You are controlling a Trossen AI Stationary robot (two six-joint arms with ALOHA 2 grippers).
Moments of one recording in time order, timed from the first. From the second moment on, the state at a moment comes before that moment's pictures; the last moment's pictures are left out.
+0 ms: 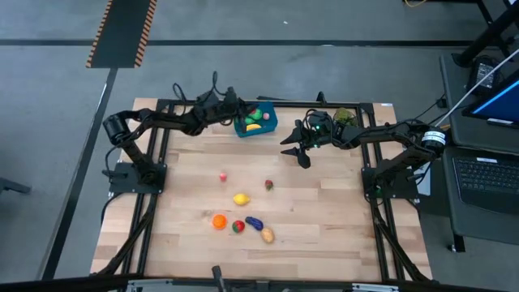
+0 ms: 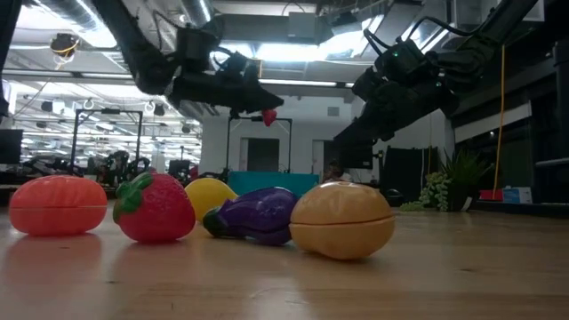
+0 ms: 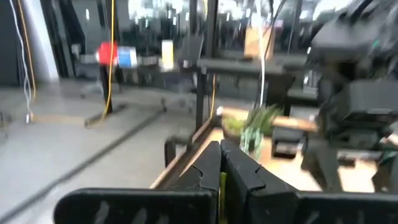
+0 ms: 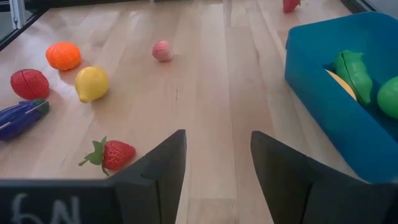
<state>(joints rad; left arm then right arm) 0.61 1.65 0.76 0.89 0.23 -0.02 -0.45 1.50 0.62 0.36 -0.47 -0.17</state>
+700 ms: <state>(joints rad) 0.63 1.65 1.16 0.00 0.22 0.14 -0.45 1.50 0.62 0.36 -0.47 -0.17</state>
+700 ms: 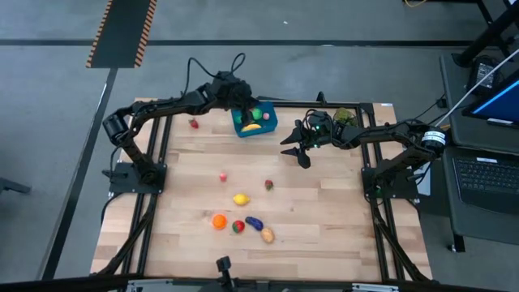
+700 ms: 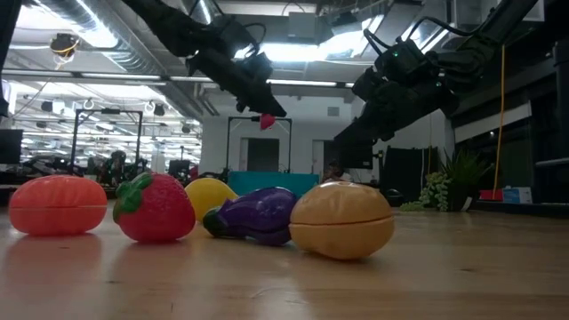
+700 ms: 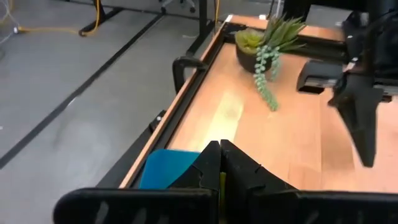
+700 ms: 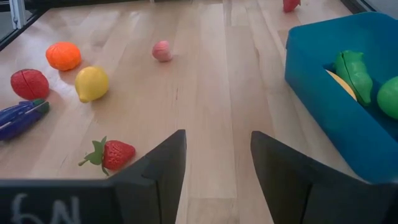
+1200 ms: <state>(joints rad) 0.64 1.83 1.19 -0.05 0.22 0.15 -0.45 1.50 0.62 0.36 -0.47 -0.17</state>
